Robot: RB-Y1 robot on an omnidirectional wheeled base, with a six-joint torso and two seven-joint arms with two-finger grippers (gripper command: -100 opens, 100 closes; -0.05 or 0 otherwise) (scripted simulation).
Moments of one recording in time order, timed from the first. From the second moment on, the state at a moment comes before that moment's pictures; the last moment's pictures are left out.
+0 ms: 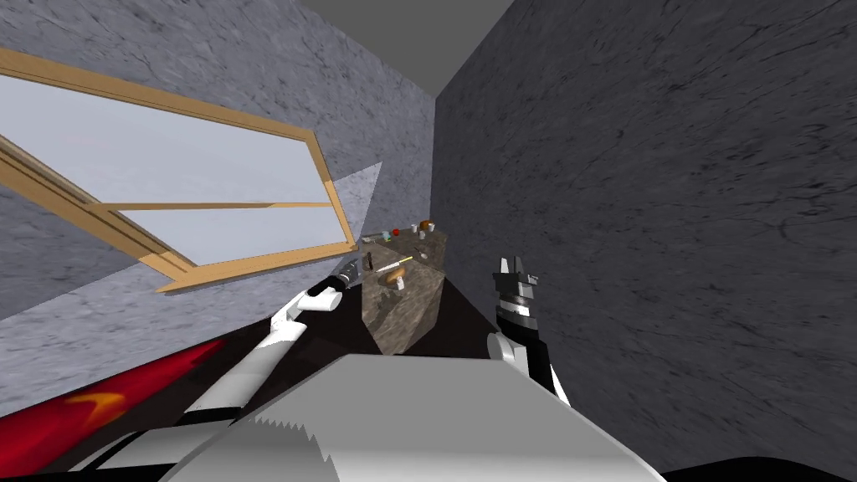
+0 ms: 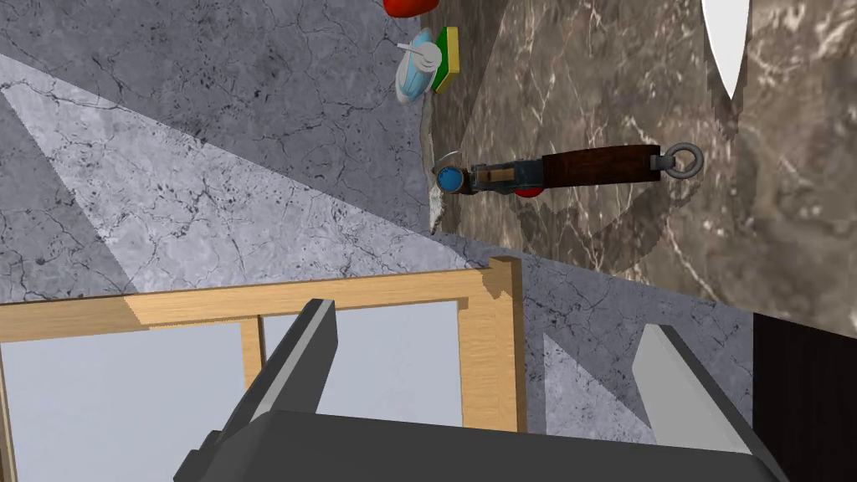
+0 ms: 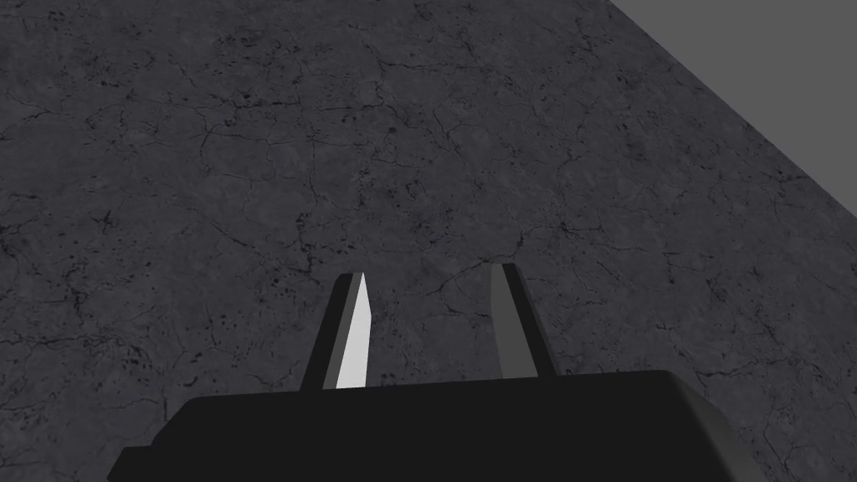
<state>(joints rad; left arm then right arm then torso) 0.00 0.62 0.10 -1.54 0.37 0.30 0.25 0.49 0.04 -0.01 -2.29 -0.11 -0.47 -0.17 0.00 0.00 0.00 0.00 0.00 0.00</state>
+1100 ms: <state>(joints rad) -0.19 0.74 0.12 -1.23 0.51 0.60 0.27 0.49 0.04 -0.01 -2.29 -0.11 -0.47 -0.17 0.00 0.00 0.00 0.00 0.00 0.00</state>
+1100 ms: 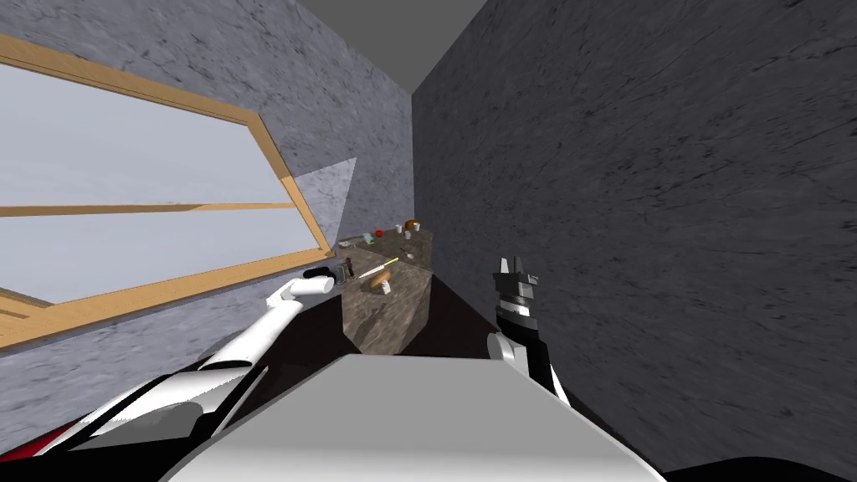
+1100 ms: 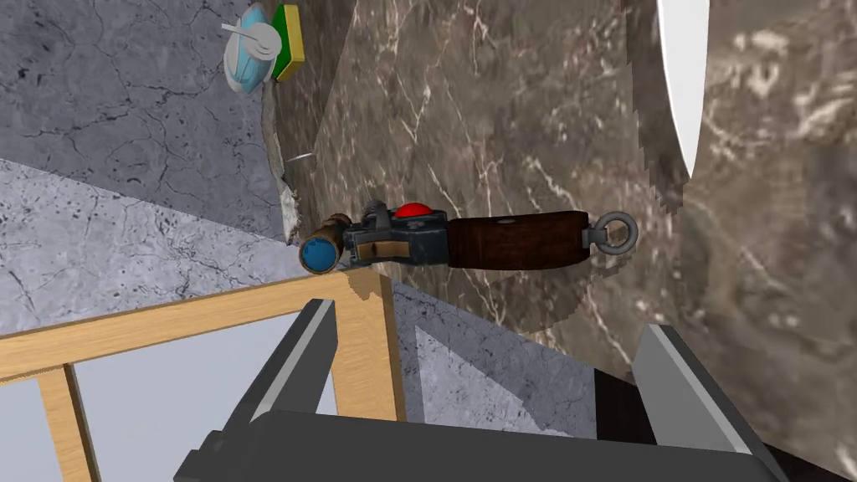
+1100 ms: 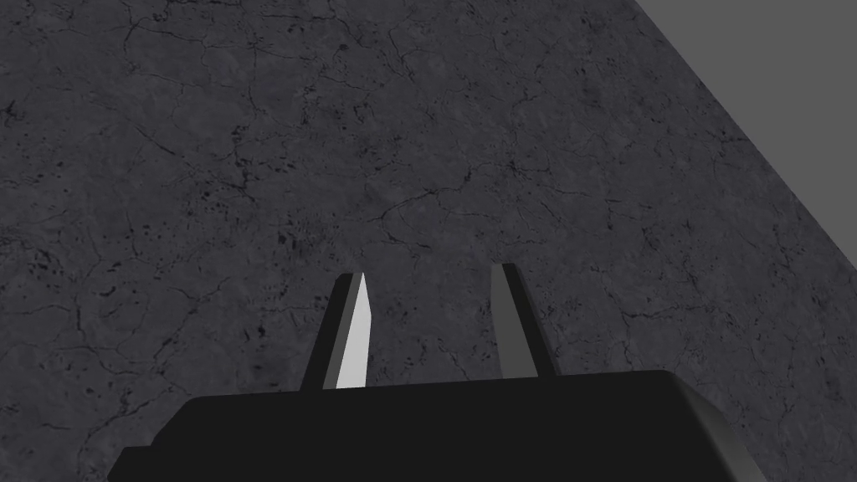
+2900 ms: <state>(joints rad) -0.46 0.90 0.14 -0.76 0.72 1.07 0.32 0.49 0.04 -0.01 -2.29 -0.11 -0.47 -0.17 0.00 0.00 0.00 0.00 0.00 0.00</state>
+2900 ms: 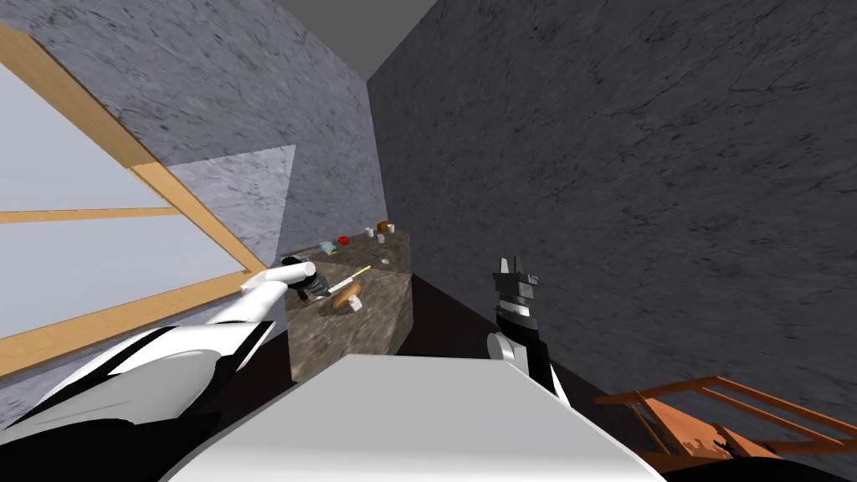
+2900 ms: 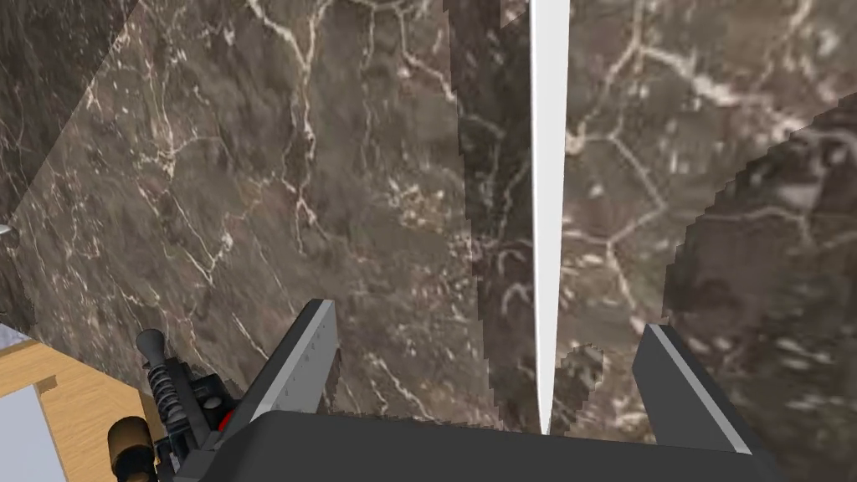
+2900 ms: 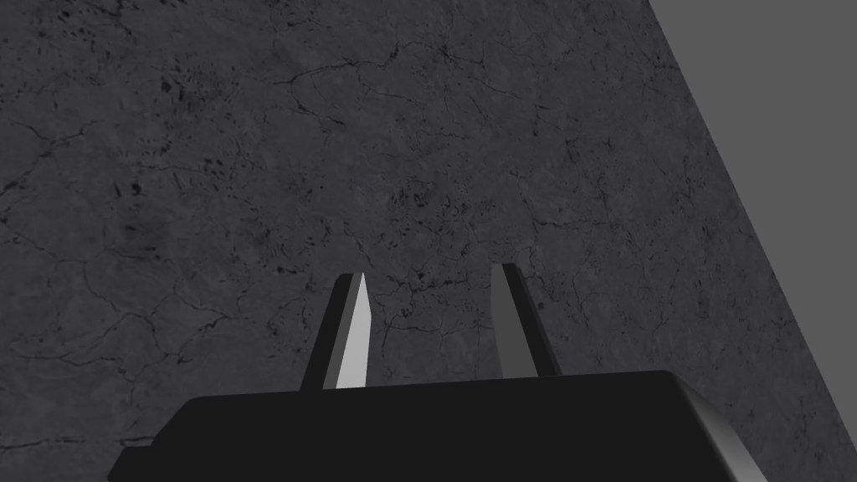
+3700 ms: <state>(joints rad) -0.56 0.96 0.15 -0.54 0.79 1.26 0.34 0.49 0.04 -0.01 -2.29 -0.11 -0.47 -0.17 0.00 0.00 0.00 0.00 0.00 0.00</state>
